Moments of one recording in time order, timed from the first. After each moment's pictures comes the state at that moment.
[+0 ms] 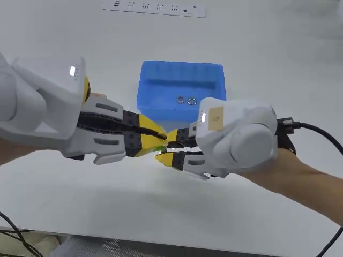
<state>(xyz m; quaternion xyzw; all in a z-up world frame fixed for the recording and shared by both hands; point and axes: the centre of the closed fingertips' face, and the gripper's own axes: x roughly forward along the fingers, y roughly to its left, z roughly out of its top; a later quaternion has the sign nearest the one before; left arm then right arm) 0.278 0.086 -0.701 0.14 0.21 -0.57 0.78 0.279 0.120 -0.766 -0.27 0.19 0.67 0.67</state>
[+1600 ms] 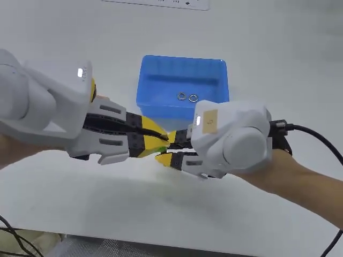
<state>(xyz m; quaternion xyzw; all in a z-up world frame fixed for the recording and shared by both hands) 0.284 0.085 -0.716 0.12 0.23 -0.57 0.78 0.282 0.121 -0.782 -0.28 0.20 0.67 0.66</state>
